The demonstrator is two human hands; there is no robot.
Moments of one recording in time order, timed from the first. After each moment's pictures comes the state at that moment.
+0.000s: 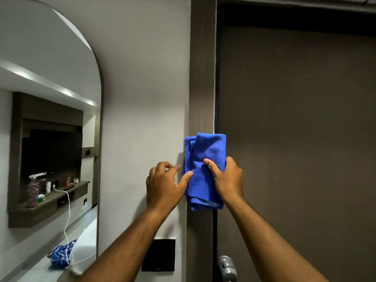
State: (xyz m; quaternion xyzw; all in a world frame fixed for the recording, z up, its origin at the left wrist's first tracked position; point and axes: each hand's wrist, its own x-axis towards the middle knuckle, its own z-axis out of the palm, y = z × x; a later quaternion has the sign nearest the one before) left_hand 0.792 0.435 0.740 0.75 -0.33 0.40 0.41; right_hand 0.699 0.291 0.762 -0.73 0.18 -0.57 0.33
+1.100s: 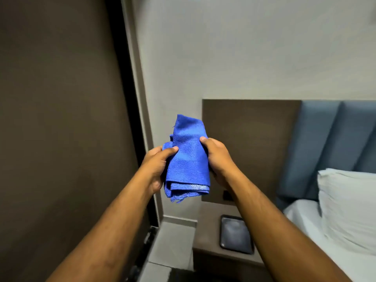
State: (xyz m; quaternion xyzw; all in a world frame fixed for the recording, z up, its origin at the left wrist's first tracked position) left_hand 0.382 0.276 0.595 0.36 -0.49 -0.64 0.47; right_hand 0.222 0.317 0.598 -0.45 0.50 -0.62 0.40
